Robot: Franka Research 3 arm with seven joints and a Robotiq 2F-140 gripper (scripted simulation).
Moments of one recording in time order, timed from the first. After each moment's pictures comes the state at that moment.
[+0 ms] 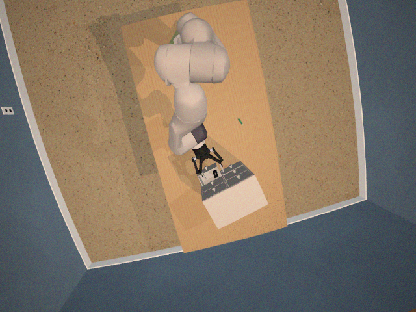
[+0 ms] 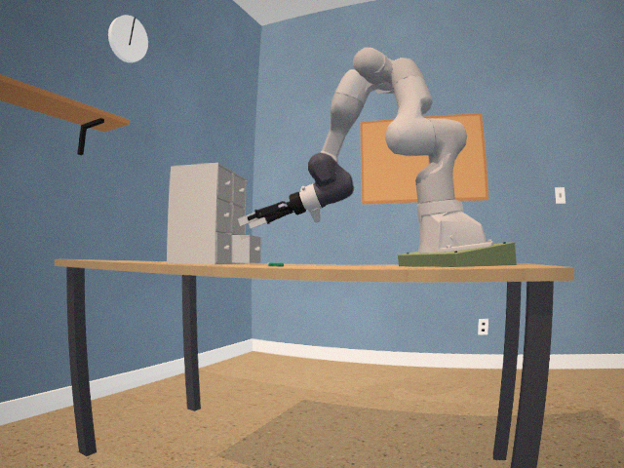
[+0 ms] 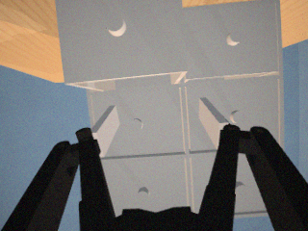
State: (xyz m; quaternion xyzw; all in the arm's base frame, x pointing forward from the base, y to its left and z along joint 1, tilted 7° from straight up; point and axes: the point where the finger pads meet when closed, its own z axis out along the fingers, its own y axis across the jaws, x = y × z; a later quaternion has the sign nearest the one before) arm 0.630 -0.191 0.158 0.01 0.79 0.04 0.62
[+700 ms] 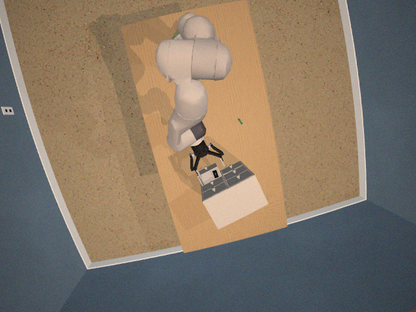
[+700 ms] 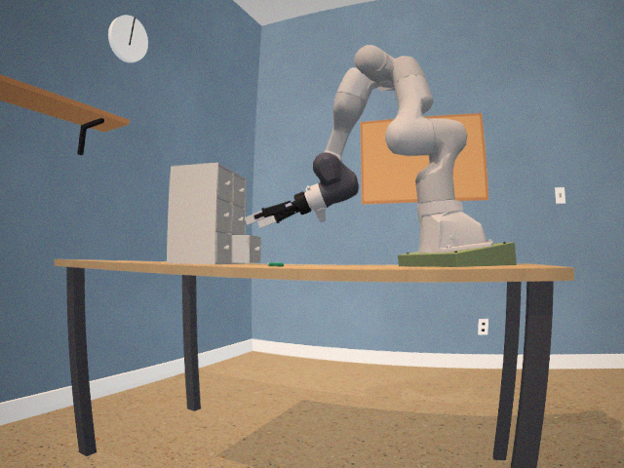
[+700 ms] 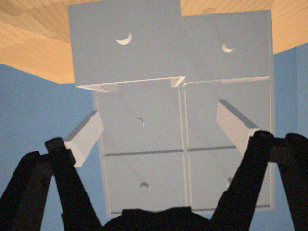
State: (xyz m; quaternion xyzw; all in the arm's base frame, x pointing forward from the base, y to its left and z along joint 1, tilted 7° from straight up) arm 0.612 -0.192 0.154 0.00 0.79 0.04 0.61
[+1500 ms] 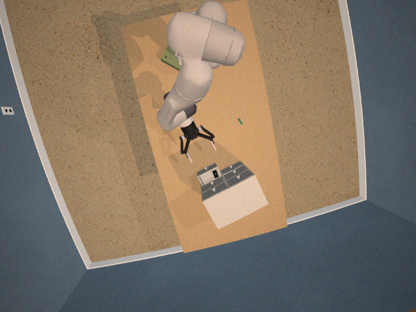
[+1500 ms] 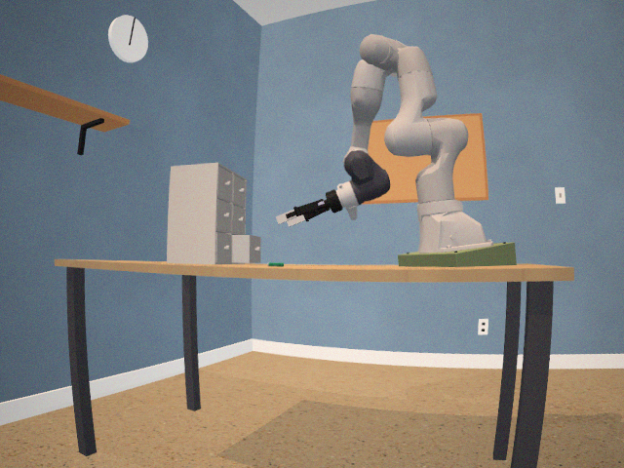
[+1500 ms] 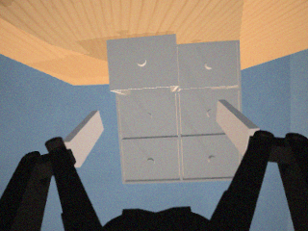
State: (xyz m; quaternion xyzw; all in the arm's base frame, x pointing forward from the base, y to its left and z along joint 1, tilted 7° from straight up) arm 0.503 -0.199 0.145 0.00 0.79 0.03 0.61
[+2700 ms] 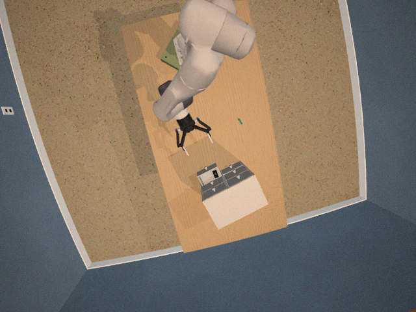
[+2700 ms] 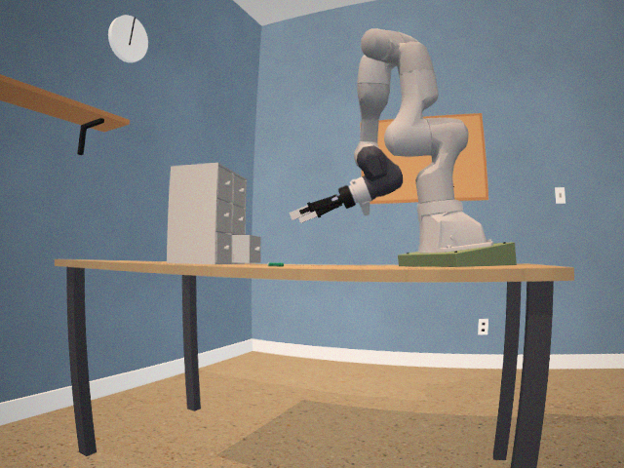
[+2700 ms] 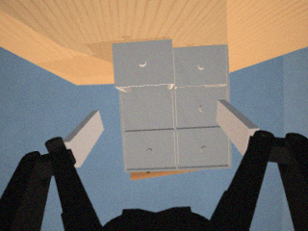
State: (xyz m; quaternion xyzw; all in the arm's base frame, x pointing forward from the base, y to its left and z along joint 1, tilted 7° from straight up) arm 0.457 -0.199 0.154 -0.01 0.80 0.03 0.60
